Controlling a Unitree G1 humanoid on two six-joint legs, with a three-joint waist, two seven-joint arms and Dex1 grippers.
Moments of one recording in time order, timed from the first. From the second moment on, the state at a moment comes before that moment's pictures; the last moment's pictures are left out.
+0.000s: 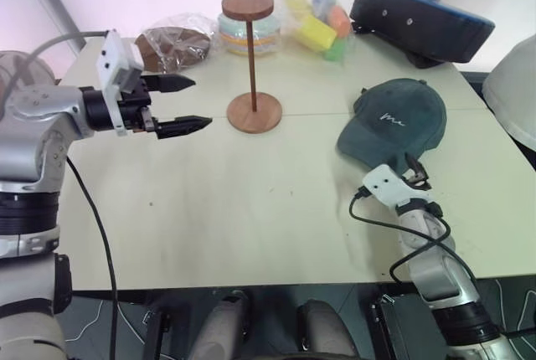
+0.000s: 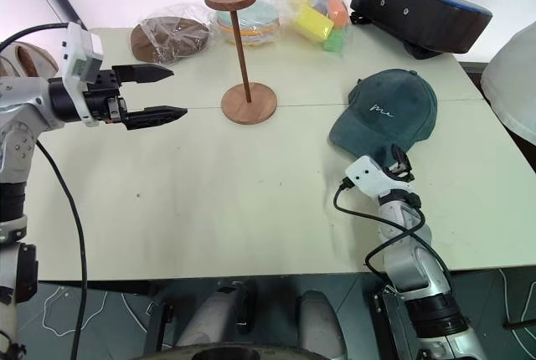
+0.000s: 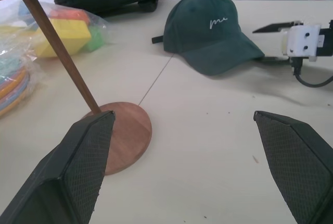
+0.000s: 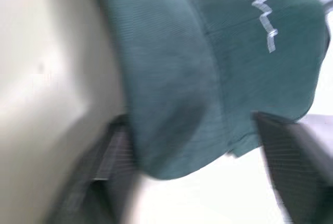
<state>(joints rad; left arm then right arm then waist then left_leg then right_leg) -0.73 0.84 0.09 0.04 -0.50 0.54 -1.17 -0.08 -0.50 0.09 -0.14 -0.55 0.40 0.01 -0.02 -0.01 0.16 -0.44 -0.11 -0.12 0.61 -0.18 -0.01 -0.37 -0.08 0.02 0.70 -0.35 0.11</state>
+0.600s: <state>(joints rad) -0.73 0.84 0.09 0.04 -0.50 0.54 -1.16 -0.09 -0.50 0.06 -0.14 -0.58 0.32 -0.05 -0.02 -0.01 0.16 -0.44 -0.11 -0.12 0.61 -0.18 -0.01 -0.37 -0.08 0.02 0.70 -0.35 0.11</state>
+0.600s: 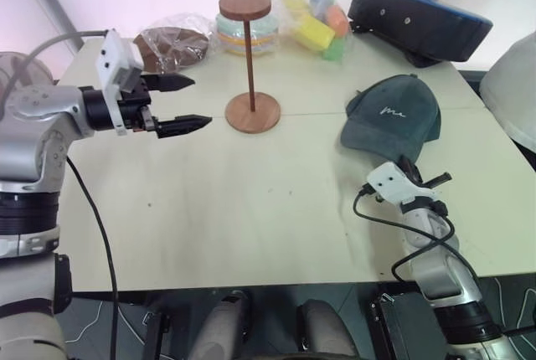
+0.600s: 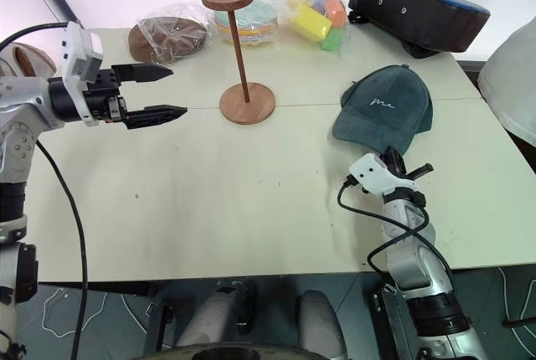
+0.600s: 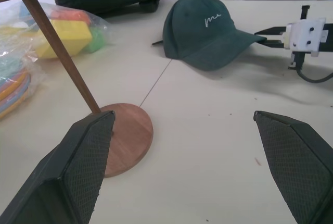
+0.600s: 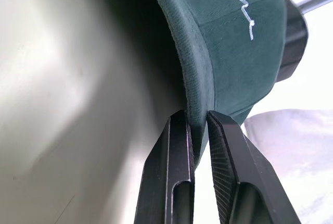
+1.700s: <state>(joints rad) -0.73 0.79 0.10 0.11 -0.50 0.51 -1.11 -0.29 -0.47 -0.05 -0.35 -0.56 0.25 0.01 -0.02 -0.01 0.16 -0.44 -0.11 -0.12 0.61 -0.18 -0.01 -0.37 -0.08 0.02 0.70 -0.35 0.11</state>
